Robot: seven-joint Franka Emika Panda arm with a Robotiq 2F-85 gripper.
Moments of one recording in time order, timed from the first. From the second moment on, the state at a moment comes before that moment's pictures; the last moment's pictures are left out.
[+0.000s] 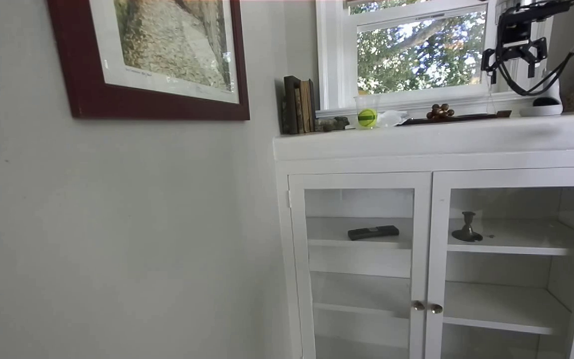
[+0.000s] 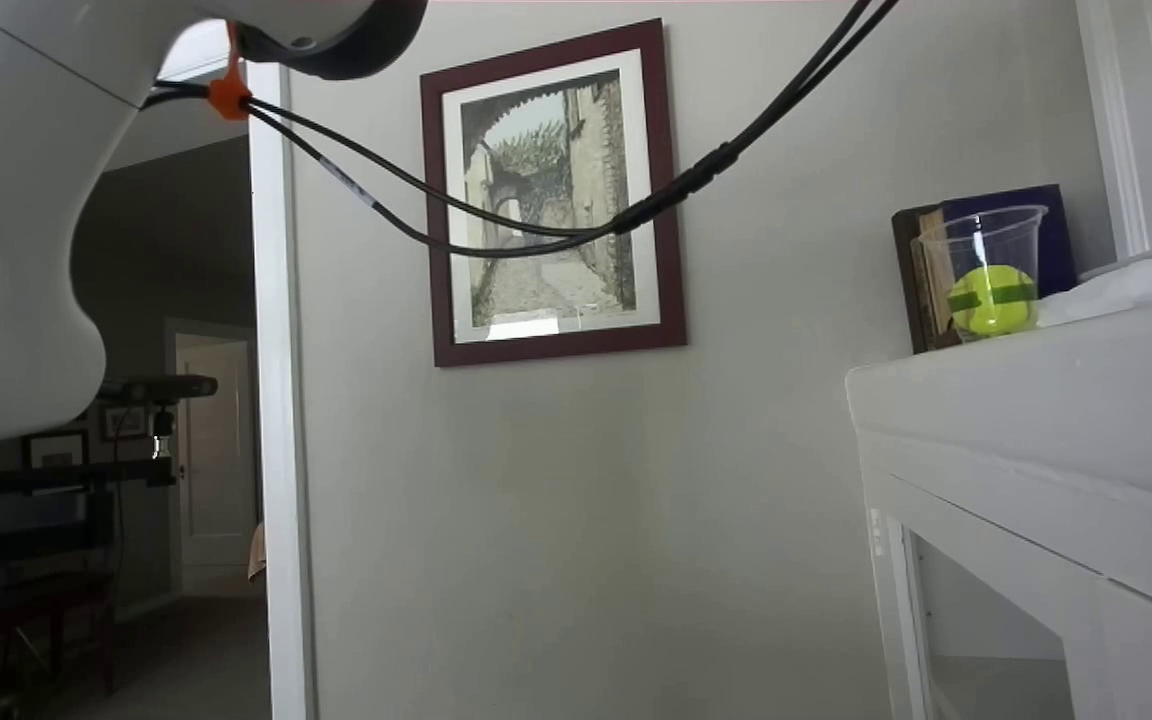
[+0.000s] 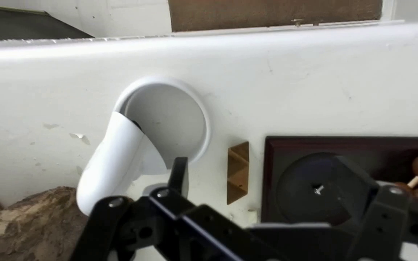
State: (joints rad) arm -0.69 0.64 -0.27 -0.76 0.07 1.43 0.04
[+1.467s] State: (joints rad) arm -0.74 0.66 -0.39 -0.67 0.03 1.29 0.65
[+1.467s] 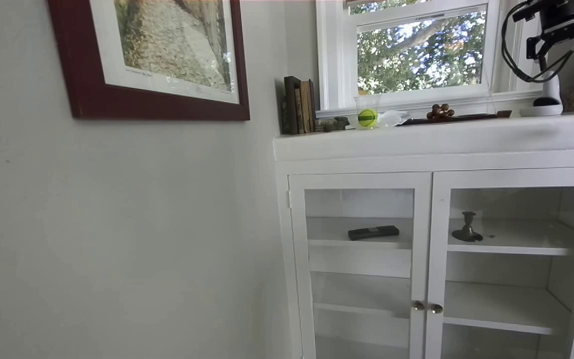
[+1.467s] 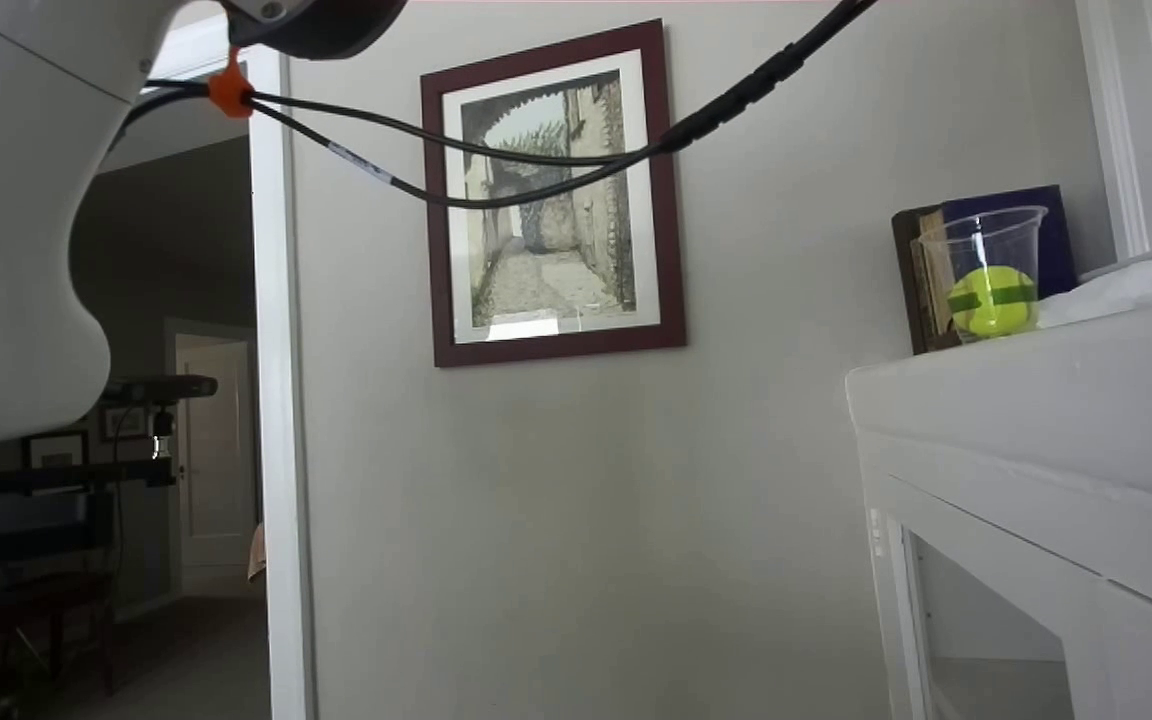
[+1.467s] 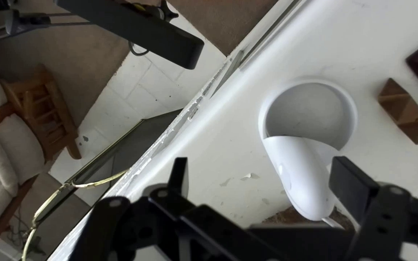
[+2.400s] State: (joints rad) arm -0.76 0.70 -0.36 -0.68 0.08 1.47 0.68
